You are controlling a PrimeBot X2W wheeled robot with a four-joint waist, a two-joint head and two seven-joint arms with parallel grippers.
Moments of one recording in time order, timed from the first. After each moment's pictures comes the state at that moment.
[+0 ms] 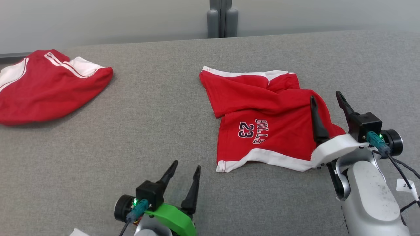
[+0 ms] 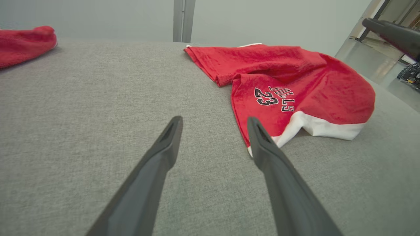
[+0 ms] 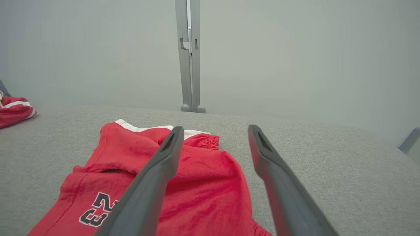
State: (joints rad) left arm -0.14 0.05 -0.43 0.39 -0.33 -0.08 -0.26; right arm -0.39 -0.05 -0.05 0.48 -0.03 0.13 -0.26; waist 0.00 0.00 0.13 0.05
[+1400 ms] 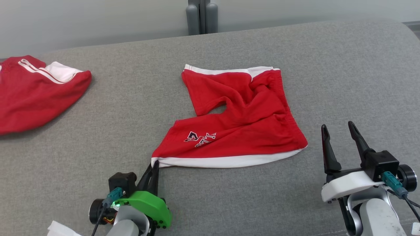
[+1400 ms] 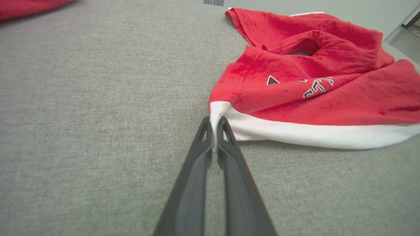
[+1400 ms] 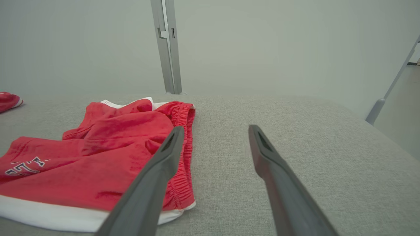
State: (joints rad) left arm -0.28 0.11 -0.46 0.63 -0.52 0.02 -0.26; right arm -0.12 -0.05 -0.06 0.22 0.02 0.13 -0.26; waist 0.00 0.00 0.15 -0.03
